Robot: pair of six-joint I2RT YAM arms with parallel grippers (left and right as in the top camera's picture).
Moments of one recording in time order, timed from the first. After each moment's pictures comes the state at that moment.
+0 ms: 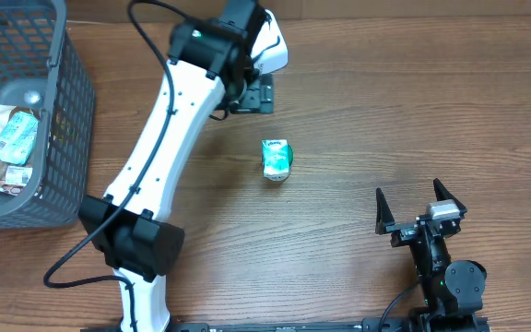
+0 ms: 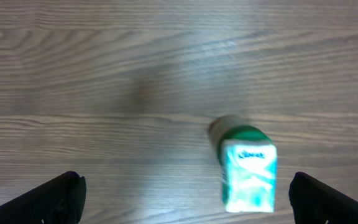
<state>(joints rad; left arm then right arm) -0.40 2.05 2.24 -1.50 -0.08 -0.43 0.07 0.01 0.02 -0.03 -0.07 -0.06</state>
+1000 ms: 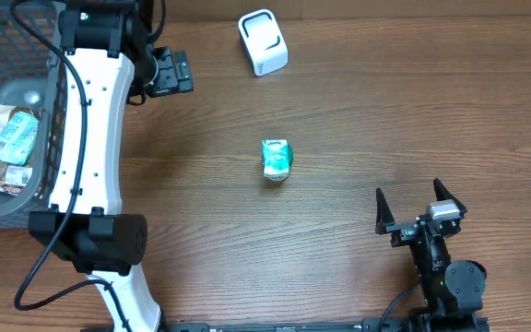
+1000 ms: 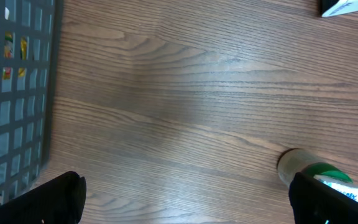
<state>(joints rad) -0.10 2.01 2.30 -1.58 -0.08 -0.33 0.07 0.01 0.02 -0.03 -0.07 -0.06</state>
